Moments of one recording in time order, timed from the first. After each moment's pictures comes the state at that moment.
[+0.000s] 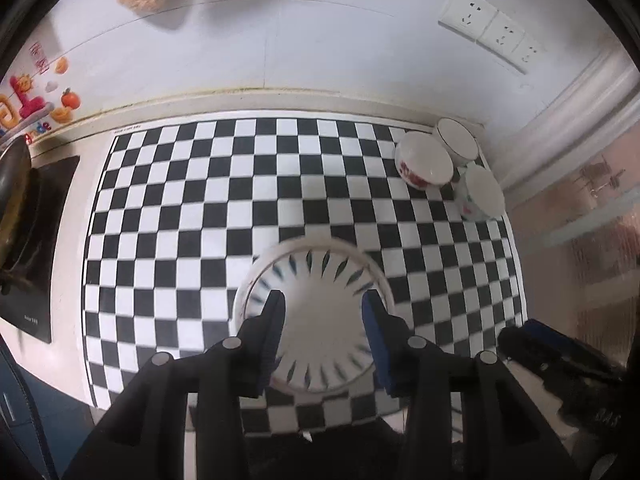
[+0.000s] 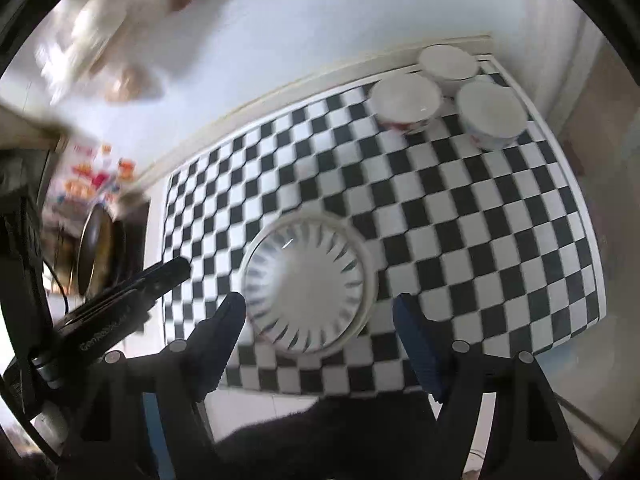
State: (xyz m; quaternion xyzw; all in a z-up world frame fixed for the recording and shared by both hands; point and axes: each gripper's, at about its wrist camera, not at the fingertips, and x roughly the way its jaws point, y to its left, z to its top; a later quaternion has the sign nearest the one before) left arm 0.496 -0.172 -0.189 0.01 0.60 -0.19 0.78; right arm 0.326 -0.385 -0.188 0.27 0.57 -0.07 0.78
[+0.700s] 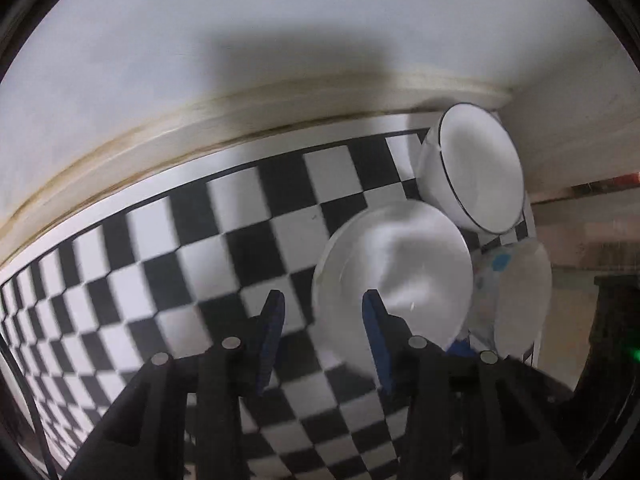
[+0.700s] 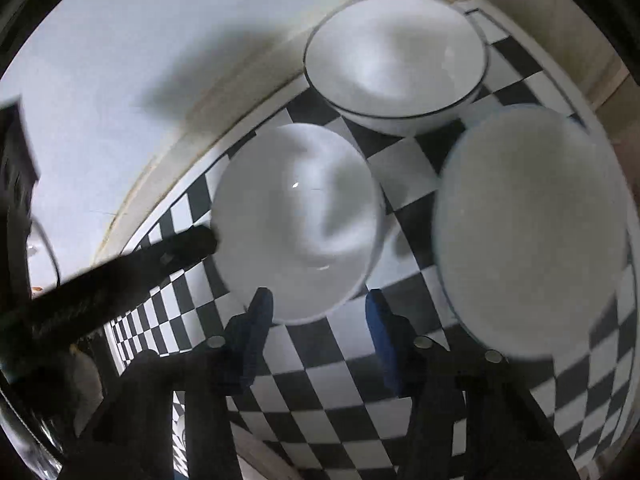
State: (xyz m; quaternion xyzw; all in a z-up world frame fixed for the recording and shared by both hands) left arm 0.717 -0.433 -0.363 0.10 0.70 -0.27 0.65; right arm 0.526 -0.592 -0.381 0.37 0.60 -0.12 0.70
